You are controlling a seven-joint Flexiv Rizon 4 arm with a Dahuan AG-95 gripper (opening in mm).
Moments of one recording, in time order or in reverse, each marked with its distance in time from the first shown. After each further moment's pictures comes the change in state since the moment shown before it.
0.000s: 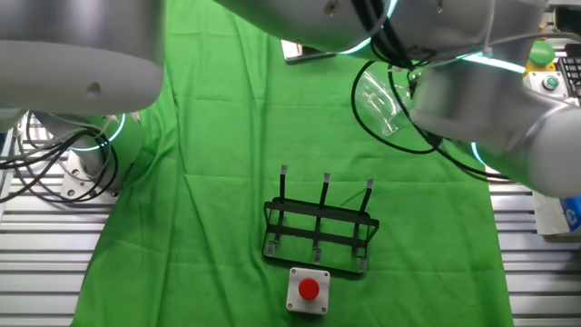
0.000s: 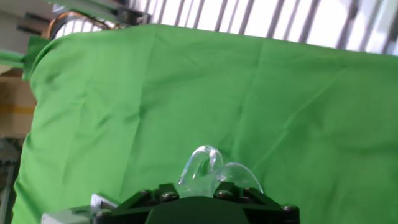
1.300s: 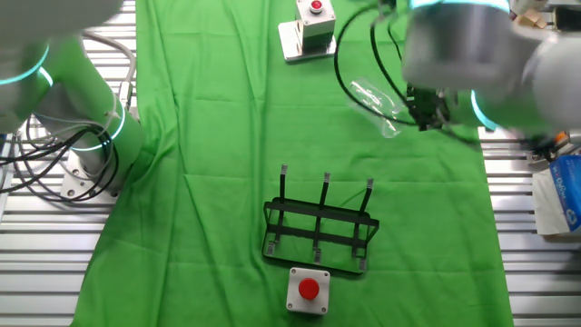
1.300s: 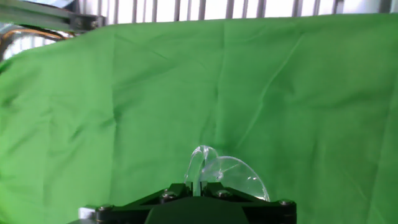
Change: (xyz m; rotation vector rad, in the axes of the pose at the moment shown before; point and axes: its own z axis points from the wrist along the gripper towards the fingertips) arm 0.011 0.009 -0.018 0.240 0.047 0.138
